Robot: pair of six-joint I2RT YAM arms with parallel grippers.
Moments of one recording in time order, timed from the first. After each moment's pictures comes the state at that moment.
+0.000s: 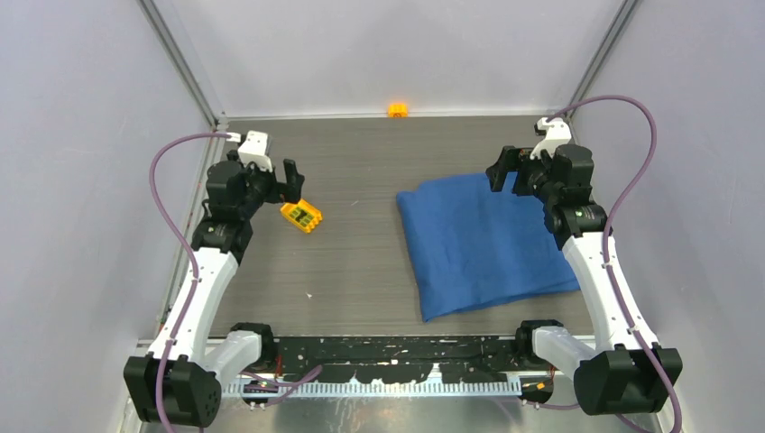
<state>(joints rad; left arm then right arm) -0.08 0.99 0.88 -0.15 0.20 0.00 0.02 1.04 0.98 -0.31 -0.21 0.11</state>
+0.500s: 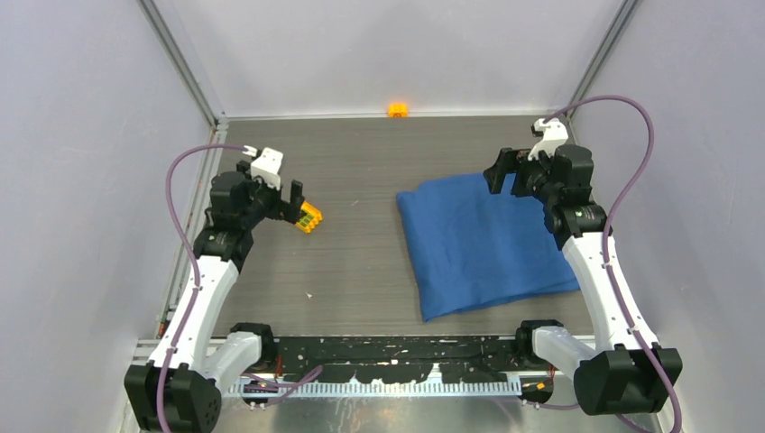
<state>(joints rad) -0.08 0.95 0.82 -0.23 0.22 0.18 0.02 1.04 0.98 -0.31 -0.24 0.09</state>
